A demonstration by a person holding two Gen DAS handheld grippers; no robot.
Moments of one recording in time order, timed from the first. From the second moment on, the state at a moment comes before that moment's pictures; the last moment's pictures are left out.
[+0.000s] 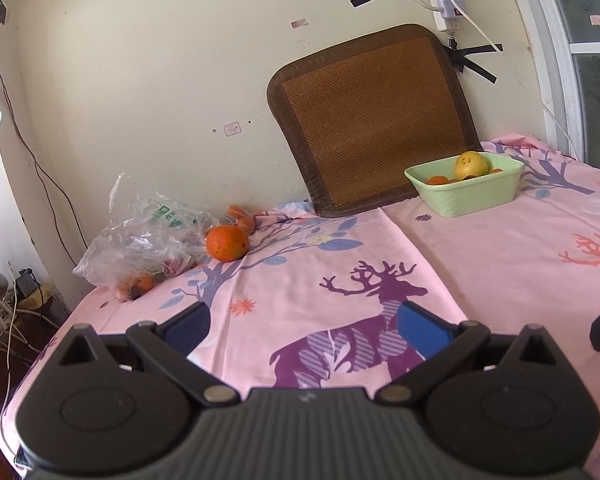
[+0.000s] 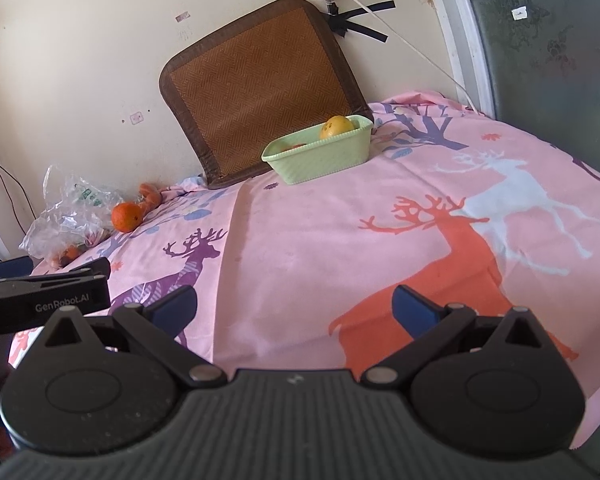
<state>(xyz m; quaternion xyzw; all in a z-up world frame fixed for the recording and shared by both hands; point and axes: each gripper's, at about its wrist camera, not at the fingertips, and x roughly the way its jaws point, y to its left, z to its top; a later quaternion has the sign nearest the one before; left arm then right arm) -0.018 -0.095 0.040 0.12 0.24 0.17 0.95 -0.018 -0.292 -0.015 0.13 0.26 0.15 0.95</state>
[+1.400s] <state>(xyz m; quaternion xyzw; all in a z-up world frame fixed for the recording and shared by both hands) -0.020 -0.095 0.031 0.07 0.29 0.12 0.95 -0.020 -0.292 -0.017 0.13 0.26 0.15 0.95</state>
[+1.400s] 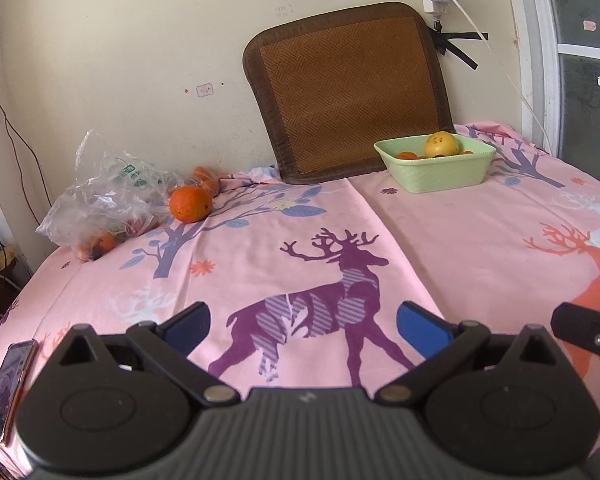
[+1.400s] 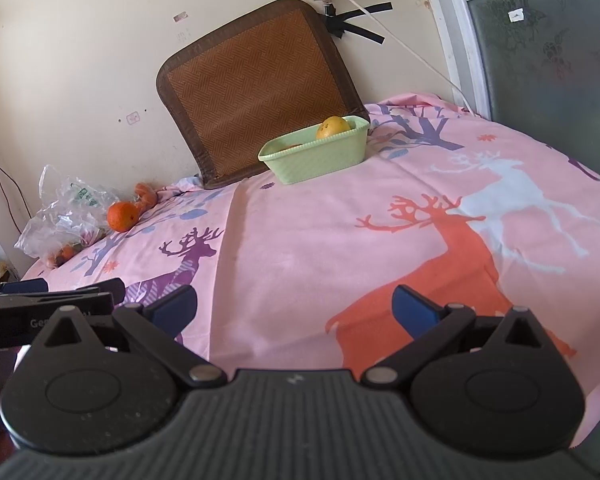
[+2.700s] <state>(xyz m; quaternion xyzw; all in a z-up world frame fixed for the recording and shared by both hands) -0.019 -0.098 0.028 0.09 0.28 0.14 0.95 -0.019 -0.288 -0.018 0.13 0.26 0.14 0.95</state>
